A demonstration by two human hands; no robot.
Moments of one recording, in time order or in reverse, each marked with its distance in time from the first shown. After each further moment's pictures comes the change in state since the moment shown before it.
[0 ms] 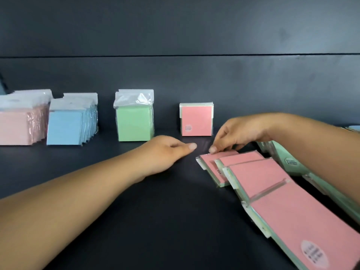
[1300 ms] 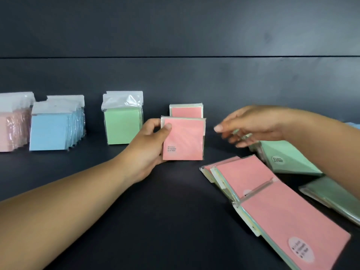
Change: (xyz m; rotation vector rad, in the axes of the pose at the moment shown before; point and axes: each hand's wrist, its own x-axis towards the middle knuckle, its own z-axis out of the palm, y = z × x) left_hand 0.018 0.001 0.008 -0.807 0.160 0.047; right_hand -0.033 0.009 -0.009 0.417 0.258 0.100
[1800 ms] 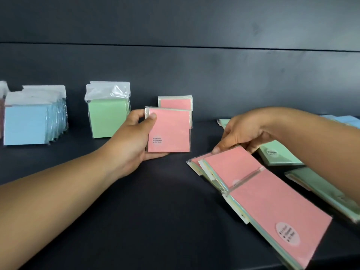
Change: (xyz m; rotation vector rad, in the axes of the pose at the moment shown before) left_hand -0.002 -0.002 -0.004 -0.017 0.004 0.008; right_hand -0.007 0.008 0.009 -0.348 -0.118 0.214
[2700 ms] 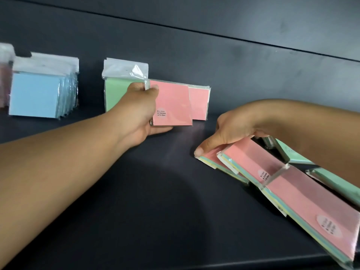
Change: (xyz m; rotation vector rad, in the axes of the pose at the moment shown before) left_hand 0.011 0.019 -0.025 -0.017 0.101 -0.035; right_hand -0.015 -0.063 0.043 -0.439 0.113 0.056
